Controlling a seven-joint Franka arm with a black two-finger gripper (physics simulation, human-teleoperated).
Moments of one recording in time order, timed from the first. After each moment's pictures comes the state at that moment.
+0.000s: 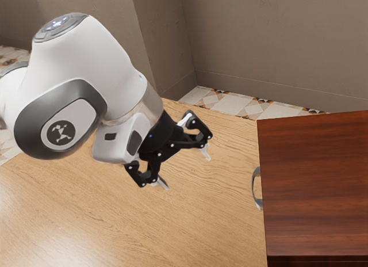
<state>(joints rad) -0.25 -0.35 -0.02 -2.02 -0.02 2.02 1.86</state>
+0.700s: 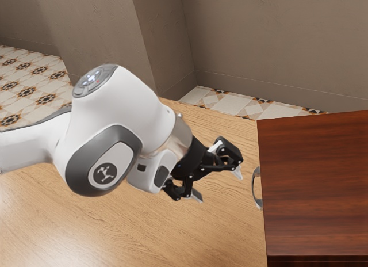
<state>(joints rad) -0.44 -0.26 0.15 -2.15 -0.05 2.38 2.10</state>
